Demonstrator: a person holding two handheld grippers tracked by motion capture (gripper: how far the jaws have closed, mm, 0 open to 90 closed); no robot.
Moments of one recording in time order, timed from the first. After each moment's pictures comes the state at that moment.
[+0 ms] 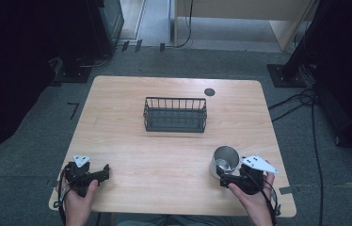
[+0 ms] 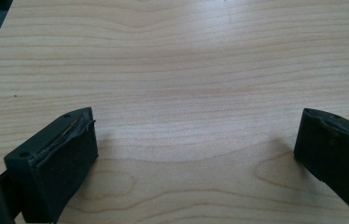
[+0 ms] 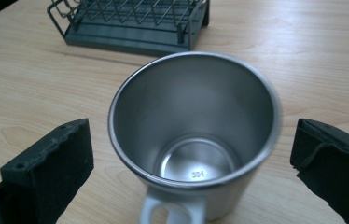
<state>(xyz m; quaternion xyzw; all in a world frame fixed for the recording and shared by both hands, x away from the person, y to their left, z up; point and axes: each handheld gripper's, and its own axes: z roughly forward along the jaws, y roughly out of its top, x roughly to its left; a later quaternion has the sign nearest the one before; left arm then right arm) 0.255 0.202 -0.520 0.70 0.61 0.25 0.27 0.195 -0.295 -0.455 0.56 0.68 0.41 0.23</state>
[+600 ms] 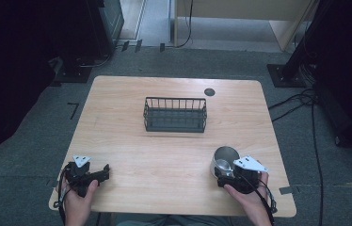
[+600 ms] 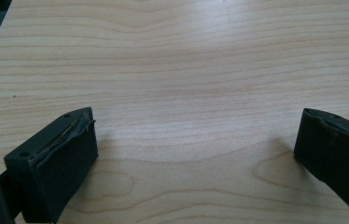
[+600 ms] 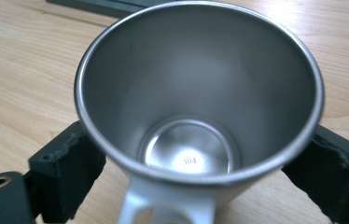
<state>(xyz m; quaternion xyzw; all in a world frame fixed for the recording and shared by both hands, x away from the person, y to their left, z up) 0.255 0.202 -0.520 0.70 0.61 0.25 0.28 0.202 -0.295 -0.478 0.54 0.72 0.37 0.24</state>
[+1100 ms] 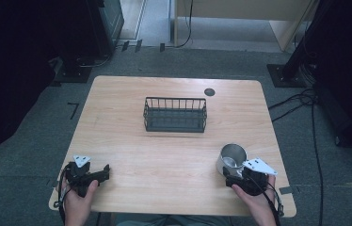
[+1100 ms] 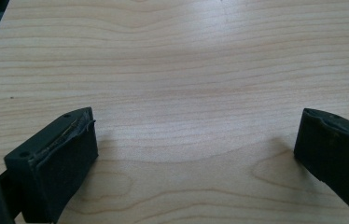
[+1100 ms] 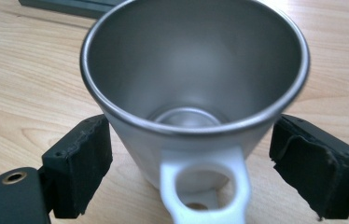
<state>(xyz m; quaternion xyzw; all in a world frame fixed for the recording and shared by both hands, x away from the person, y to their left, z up) 0.255 0.202 -0.520 0.70 0.61 0.25 0.28 0.197 -0.314 -0.481 0.56 0.70 0.37 0.25</state>
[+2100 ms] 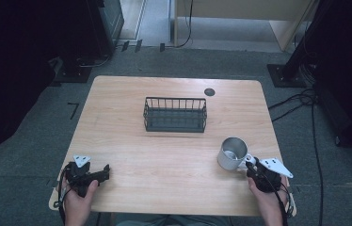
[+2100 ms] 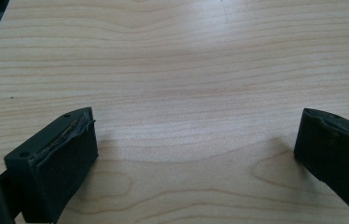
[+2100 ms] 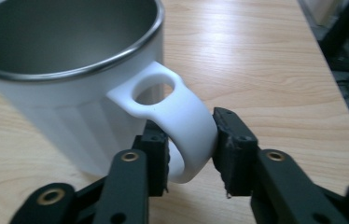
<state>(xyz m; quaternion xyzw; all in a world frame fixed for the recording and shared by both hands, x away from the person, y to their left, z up) 0.255 0.202 -0.520 0.70 0.61 0.25 0.28 0.200 -0.354 -0.490 0.61 0.63 0.35 0.32</state>
